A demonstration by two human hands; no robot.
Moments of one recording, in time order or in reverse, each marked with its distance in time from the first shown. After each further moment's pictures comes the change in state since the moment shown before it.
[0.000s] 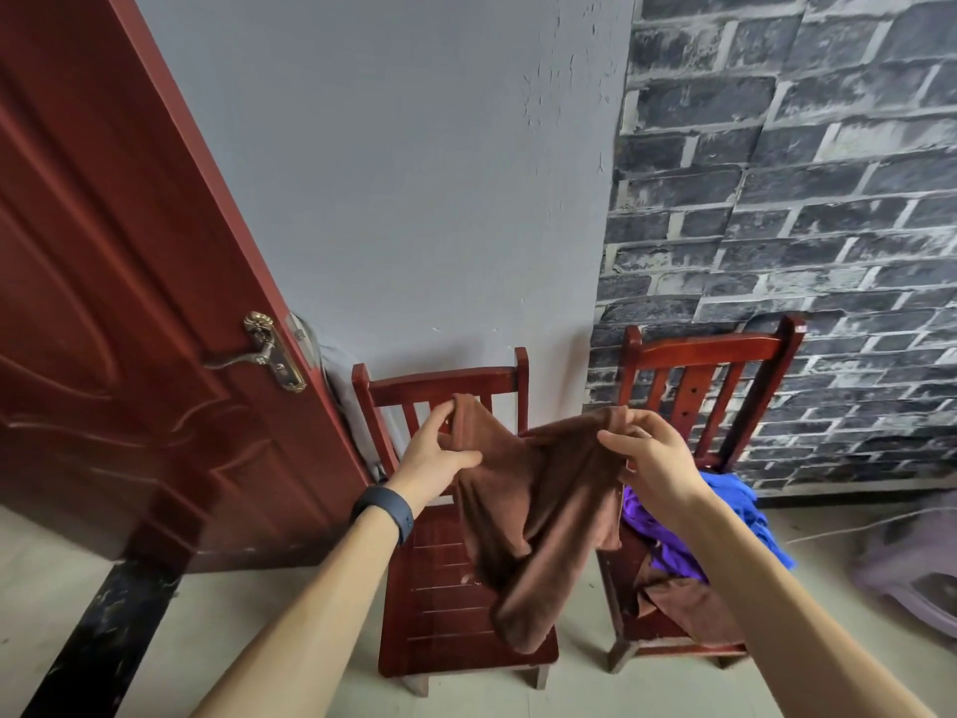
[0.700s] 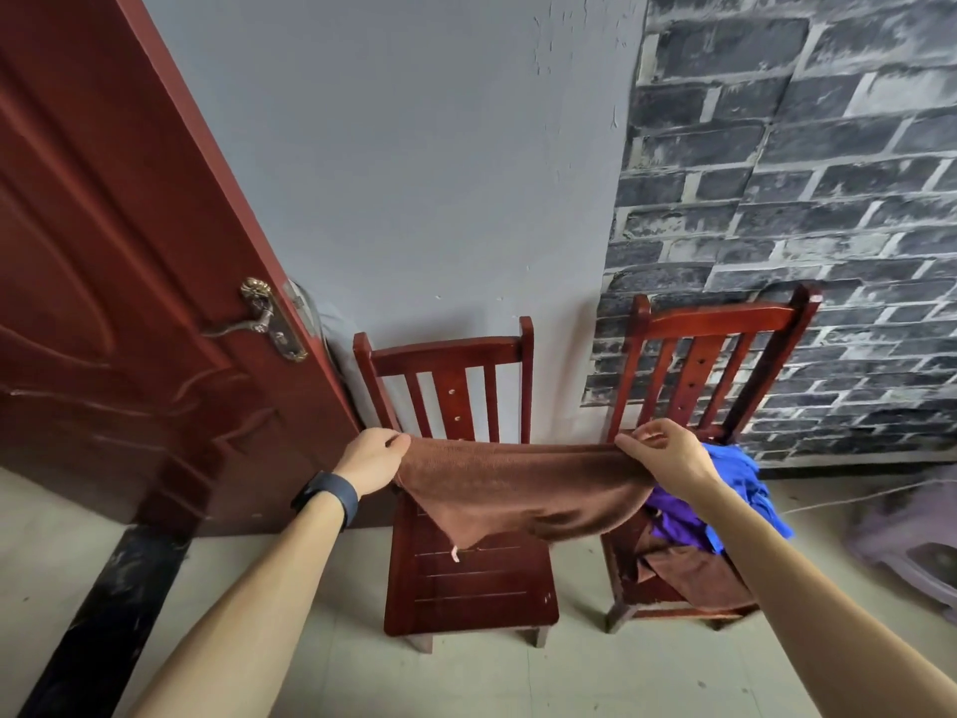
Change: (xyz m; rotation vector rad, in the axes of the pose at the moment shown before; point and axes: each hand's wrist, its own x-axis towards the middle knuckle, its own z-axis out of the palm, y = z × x) left_hand -0.003 -0.047 -0.056 0.478 0.054 -0.146; right_hand 0.024 0.041 -0.048 -0.822 0.167 0.034
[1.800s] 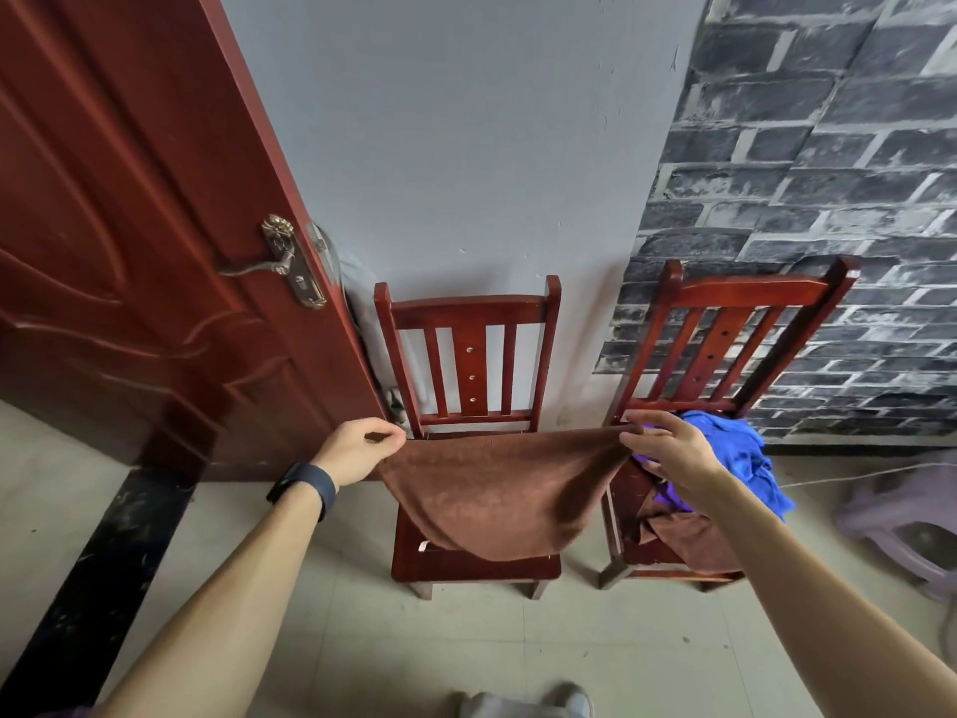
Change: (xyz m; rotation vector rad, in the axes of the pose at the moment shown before) left_hand -0.012 -0.085 -0.008 -0.243 -0.074 -0.035; right_hand -0.013 0.021 0.043 0.350 -0.191 0.161
